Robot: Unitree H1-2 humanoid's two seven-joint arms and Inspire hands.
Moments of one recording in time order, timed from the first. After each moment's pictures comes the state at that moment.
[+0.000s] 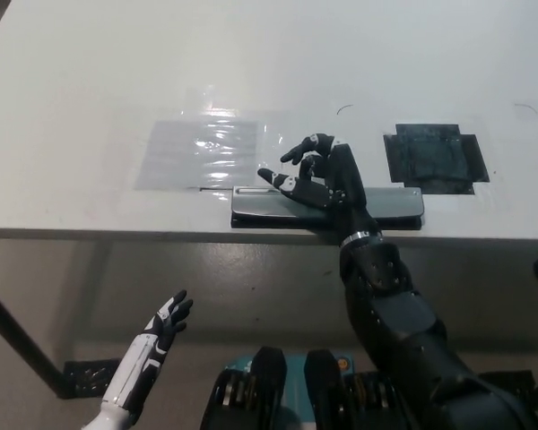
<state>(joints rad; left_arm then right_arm) 0.00 0.18 -0.10 0.17 0.06 -0.32 -0.09 -0.81 0.13 -0.04 1.06 0.05 -0.52 -0.08</state>
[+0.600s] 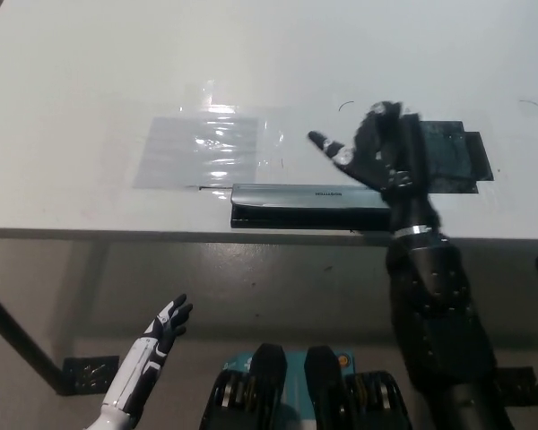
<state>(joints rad) 0.00 0.18 -0.10 0.18 0.06 -0.30 -0.09 -0.61 0.08 -0.04 0.40 0.07 -0.34 -0.07</state>
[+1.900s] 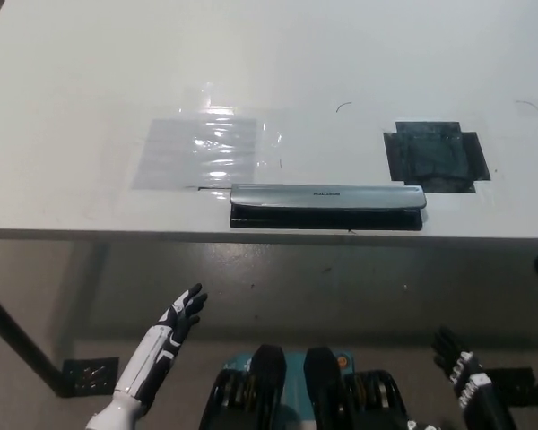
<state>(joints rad) -0.04 0.18 -0.12 0.18 0.07 -0.30 -0.11 0.19 -0.13 0.12 -0.01 0.10 -0.23 0.08</state>
